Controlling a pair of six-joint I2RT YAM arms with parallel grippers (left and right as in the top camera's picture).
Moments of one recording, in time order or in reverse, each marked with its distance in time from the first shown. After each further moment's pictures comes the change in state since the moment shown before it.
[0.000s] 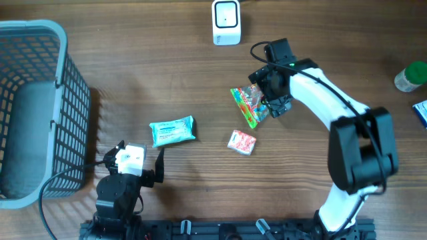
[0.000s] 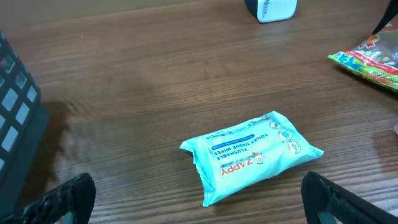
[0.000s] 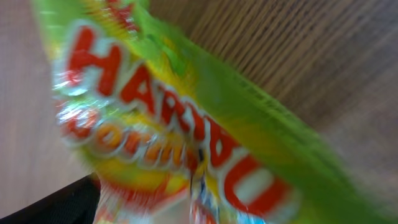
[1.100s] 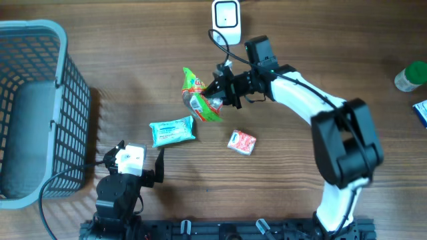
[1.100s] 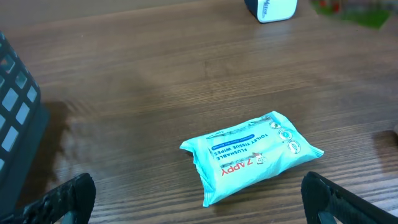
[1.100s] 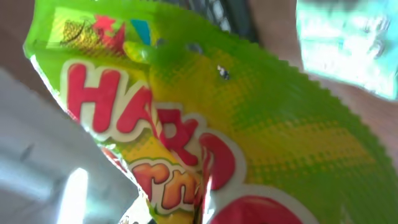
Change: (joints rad) left arm 0.000 0.000 0.000 0.000 0.000 0.000; right arm 0.100 0.010 0.000 0.454 -1.275 -0.145
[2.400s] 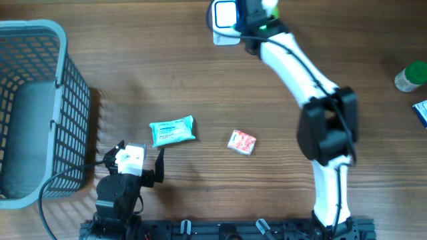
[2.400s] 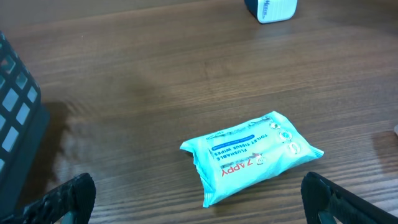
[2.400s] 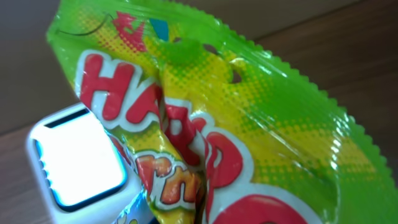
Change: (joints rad) left arm 0.000 0.000 0.000 0.000 0.000 0.000; right arm -0.020 0.255 0.663 -0.348 1.846 -0.580
